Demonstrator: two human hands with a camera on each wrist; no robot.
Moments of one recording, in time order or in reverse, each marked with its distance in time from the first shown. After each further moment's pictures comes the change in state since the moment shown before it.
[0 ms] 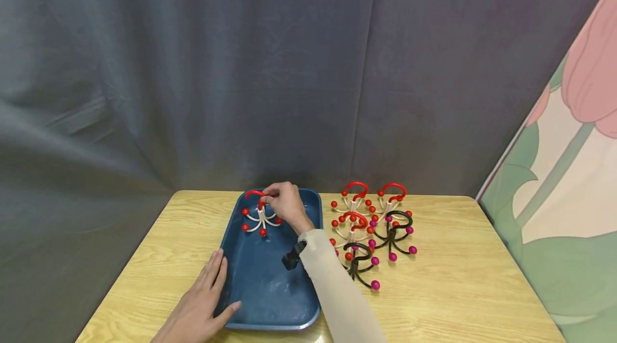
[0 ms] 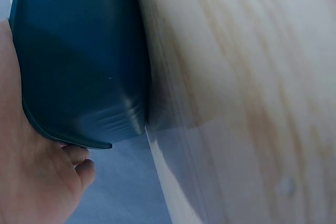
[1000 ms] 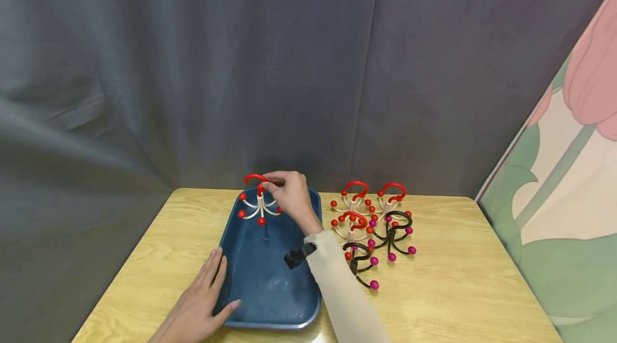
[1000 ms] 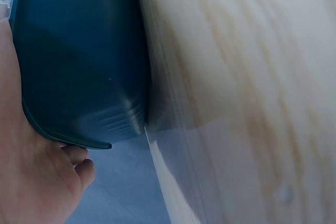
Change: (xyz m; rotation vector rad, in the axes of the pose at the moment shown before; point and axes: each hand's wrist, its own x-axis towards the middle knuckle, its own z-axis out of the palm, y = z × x) left_hand -0.001 0.001 0.001 0.009 0.049 0.034; right_hand -0.015 -0.041 -0.035 0.029 0.144 -0.080
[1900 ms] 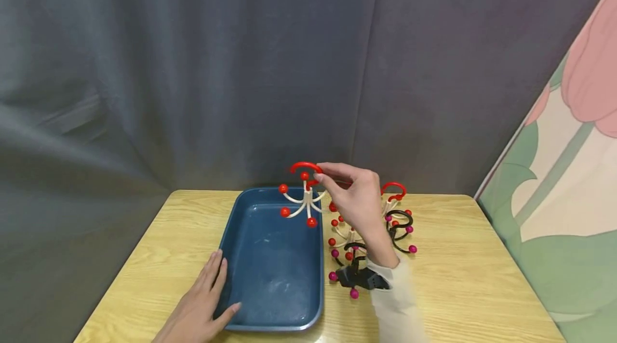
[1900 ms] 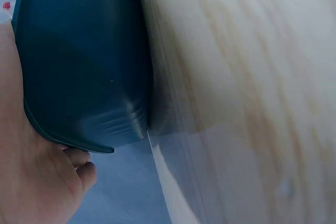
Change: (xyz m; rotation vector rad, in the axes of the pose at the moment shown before) left_hand -0.006 0.007 0.004 0.016 0.036 0.001; right_hand -0.072 -0.050 -0.143 -0.057 0.200 -0.164
